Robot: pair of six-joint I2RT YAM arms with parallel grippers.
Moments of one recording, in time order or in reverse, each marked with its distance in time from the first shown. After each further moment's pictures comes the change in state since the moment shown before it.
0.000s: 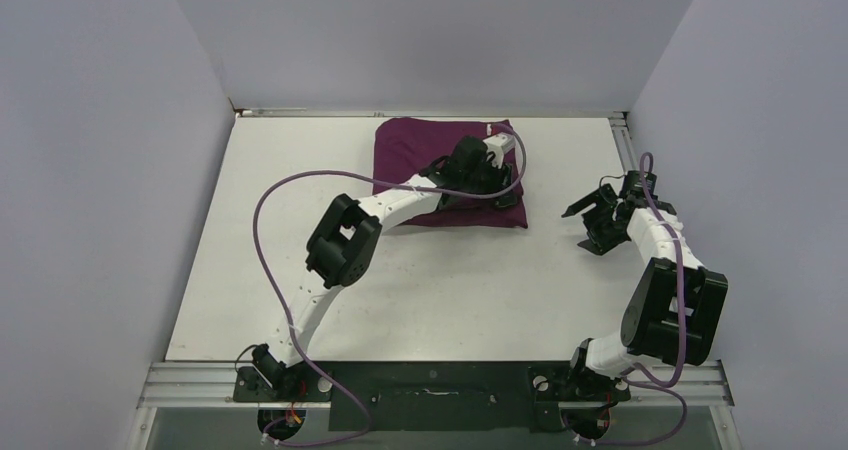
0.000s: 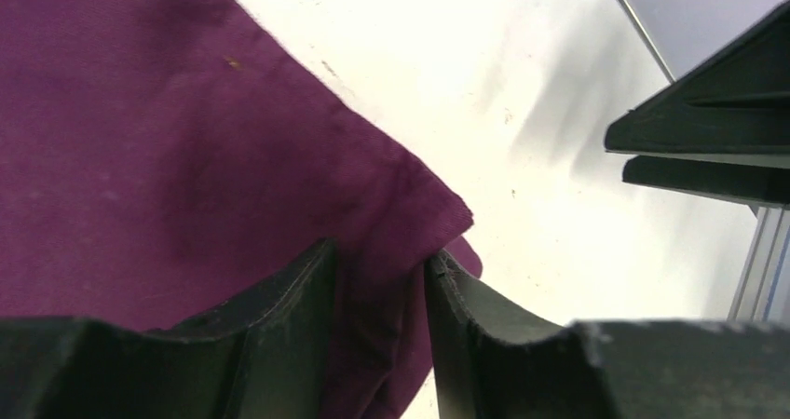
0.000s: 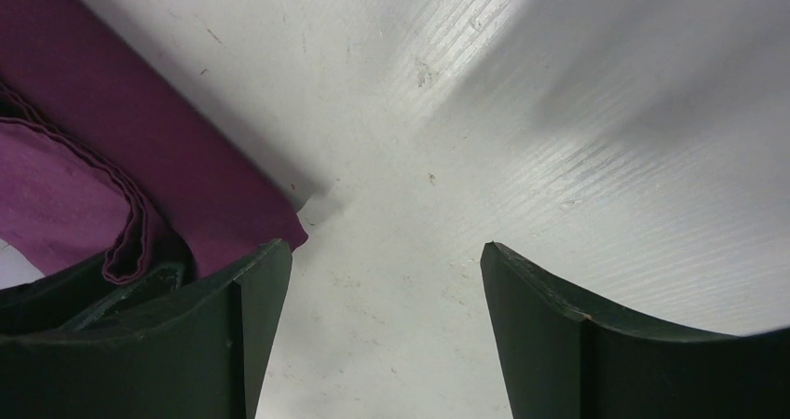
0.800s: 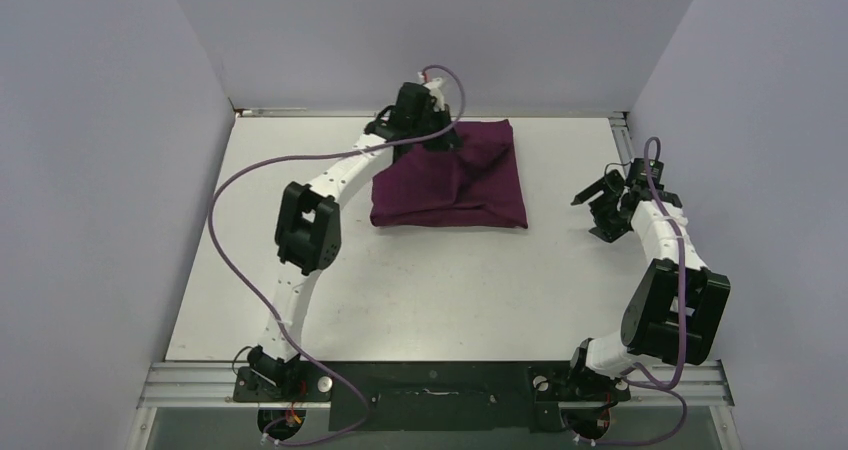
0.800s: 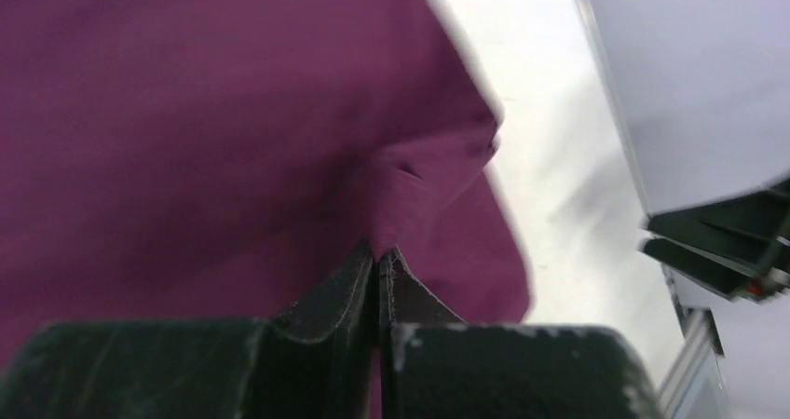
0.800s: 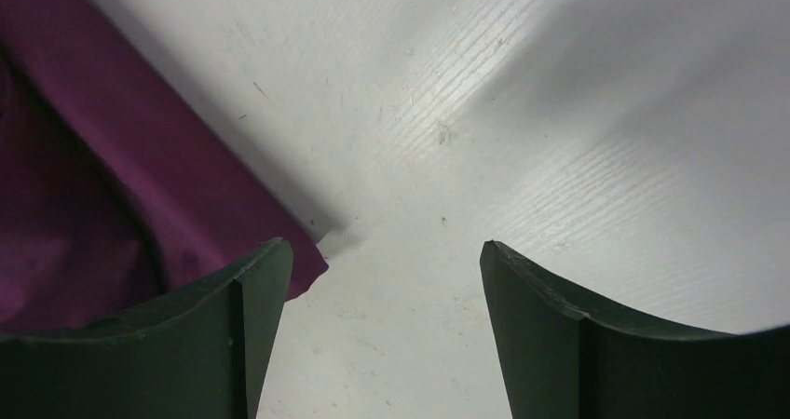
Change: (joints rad) left arm 0.193 -0.048 0.213 -0.242 0.005 -0.120; right arm 0.000 0.003 0.080 0.001 0.064 -0.053
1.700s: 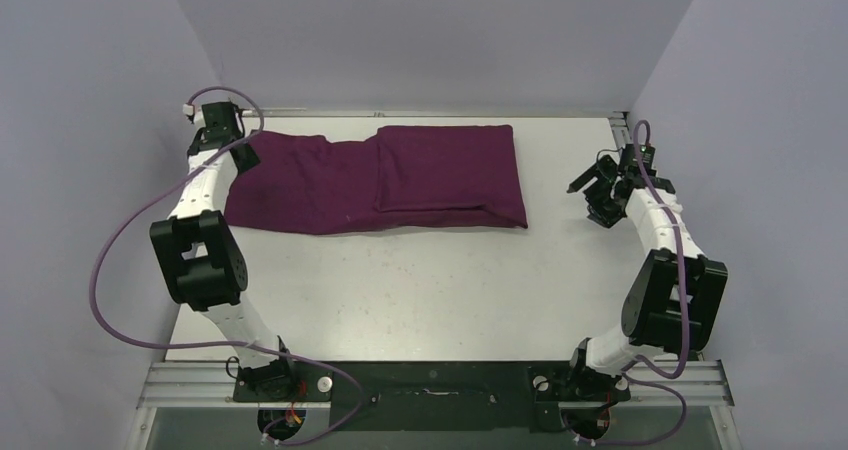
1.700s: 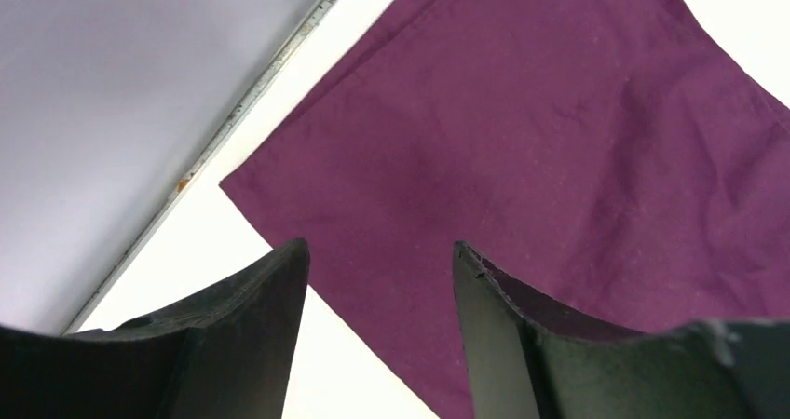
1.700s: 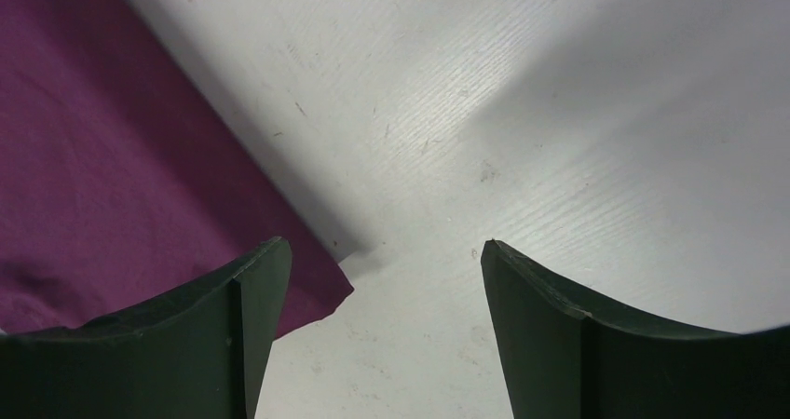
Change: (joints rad) left arm 0.800 -0.518 -0.641 -0.198 -0.678 0.143; right arm 0.060 0.059 0.102 0.012 0.060 -0.050
